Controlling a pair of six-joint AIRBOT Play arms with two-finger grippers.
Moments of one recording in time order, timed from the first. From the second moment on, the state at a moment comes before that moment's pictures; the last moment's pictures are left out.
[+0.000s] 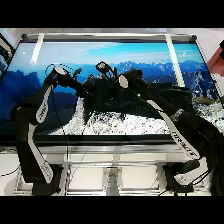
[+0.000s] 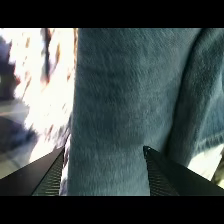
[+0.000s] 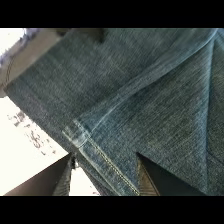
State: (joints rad) left arm -0.07 -2.09 1.80 0.75 -1.36 -1.41; right arm 0.63 -1.70 1.65 -1.48 1.07 1.38
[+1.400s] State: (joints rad) left arm 0.15 -1.81 1.92 0.99 -1.69 -1.49; right arm 0.54 -1.63 1.66 -1.42 1.18 1.40
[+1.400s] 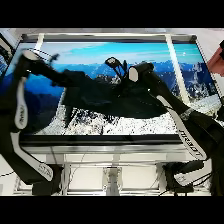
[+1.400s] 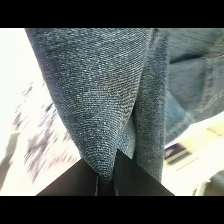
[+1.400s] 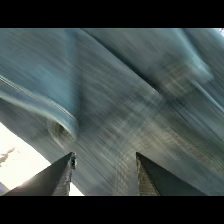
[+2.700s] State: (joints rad) left arm -0.04 -1.66 2.11 0.91 -1.85 -1.60; right arm 0.45 -1.66 1.72 -0.89 0.95 1.16
